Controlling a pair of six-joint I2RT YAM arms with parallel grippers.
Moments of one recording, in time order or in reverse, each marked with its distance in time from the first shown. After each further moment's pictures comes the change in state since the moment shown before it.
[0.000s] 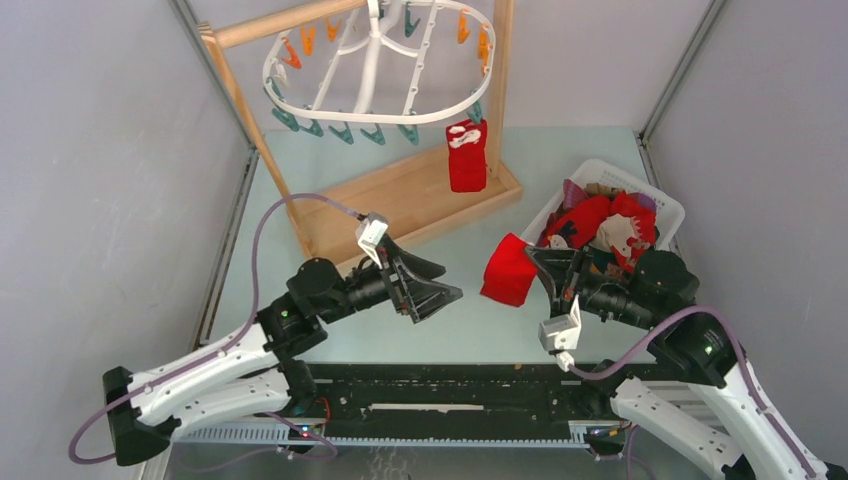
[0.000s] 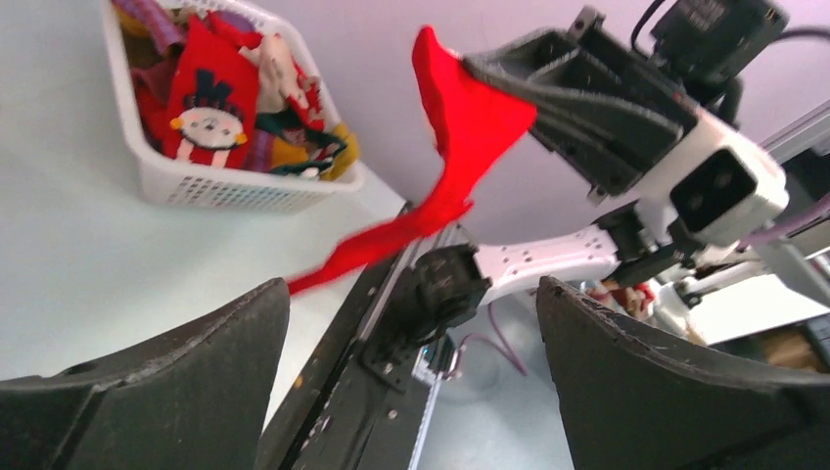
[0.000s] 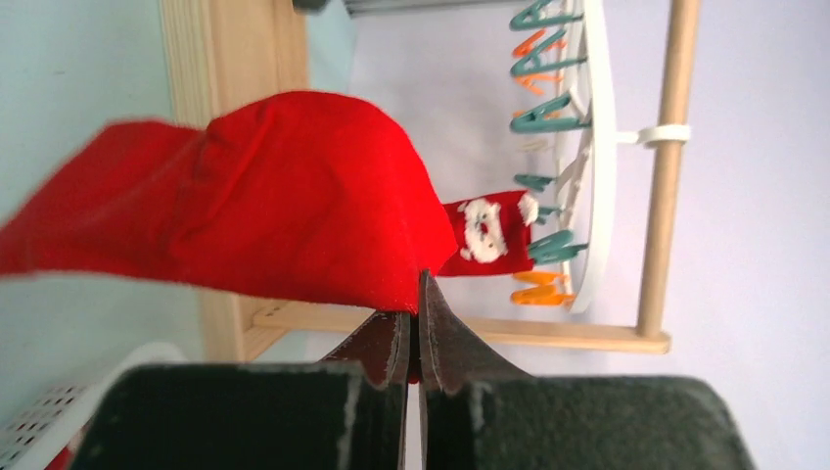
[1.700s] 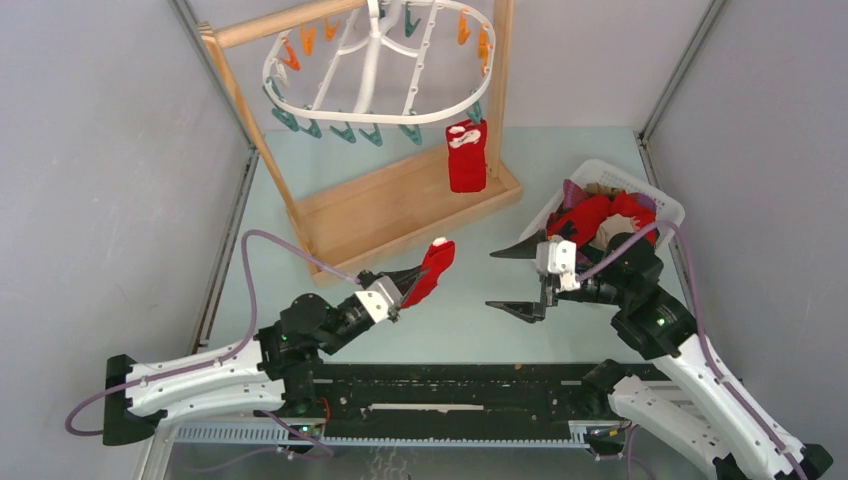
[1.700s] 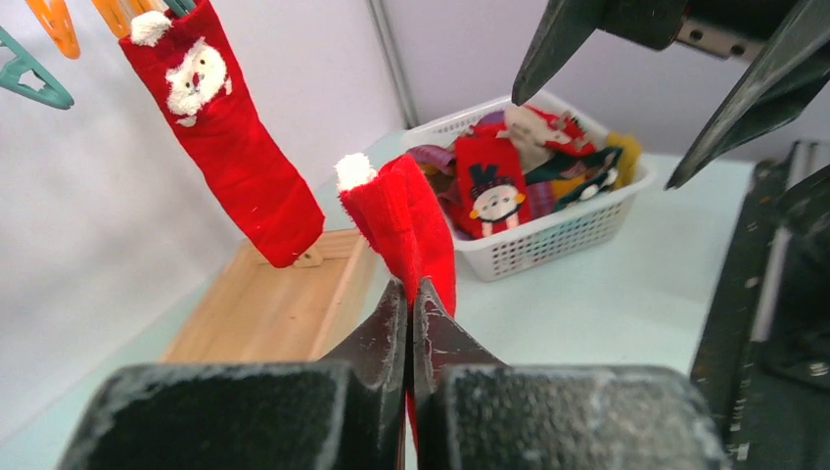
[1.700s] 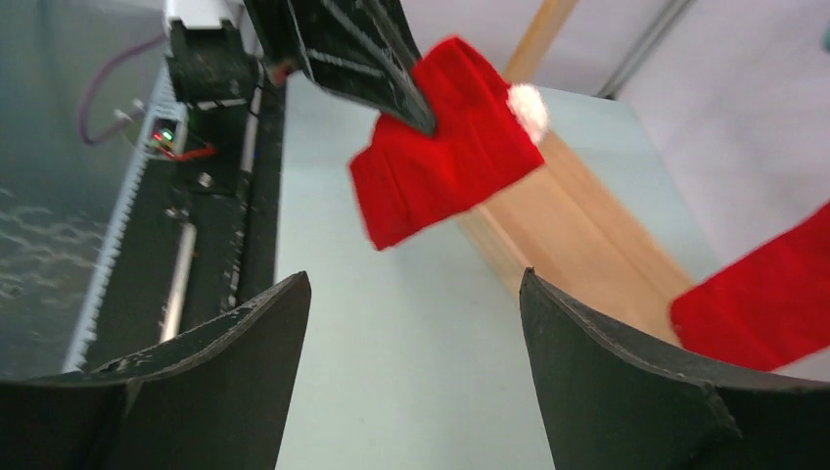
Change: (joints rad) left arm -0.228 -0.113 -0.162 0.209 -0.430 0.967; right arm -0.058 0.073 -0.136 0.325 -0.329 1.057
